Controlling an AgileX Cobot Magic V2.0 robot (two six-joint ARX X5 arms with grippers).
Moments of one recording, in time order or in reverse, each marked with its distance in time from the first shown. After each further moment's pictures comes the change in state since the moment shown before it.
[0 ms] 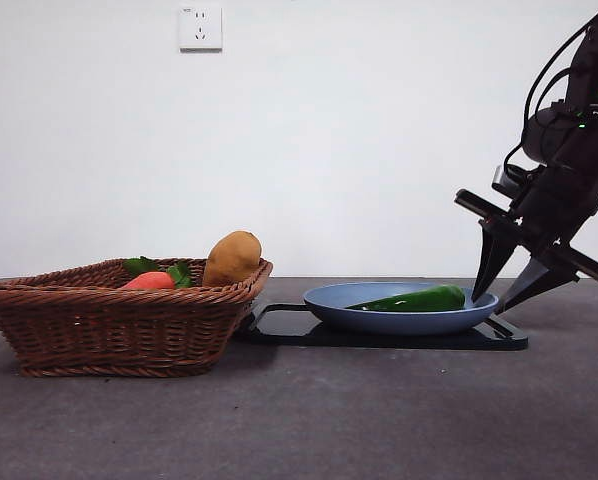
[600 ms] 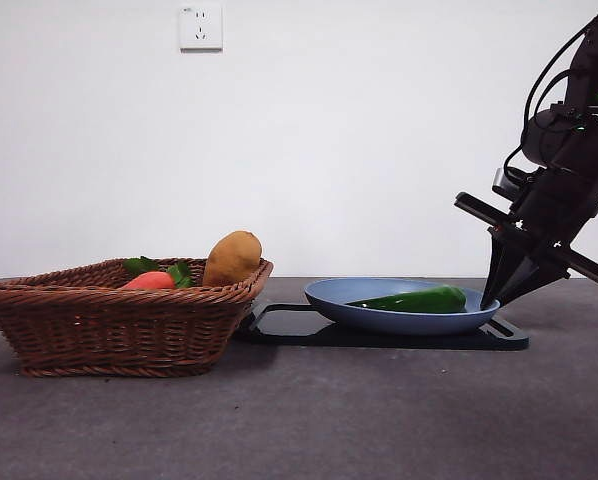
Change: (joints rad) left arm 0.000 0.000 0.000 0.013 0.000 0.000; right arm 0.002 0.017 0.000 0.014 0.007 0.011
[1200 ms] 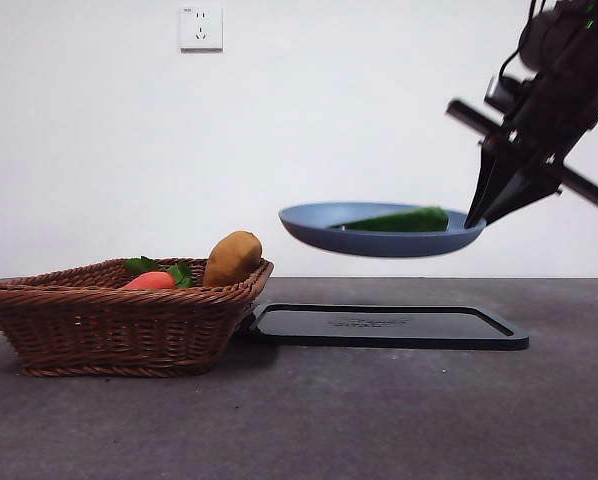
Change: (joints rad) left arm -0.001 0.001 0.000 0.028 0.006 0.000; right arm 0.054 -0.211 -0.017 -0.078 0.000 0.005
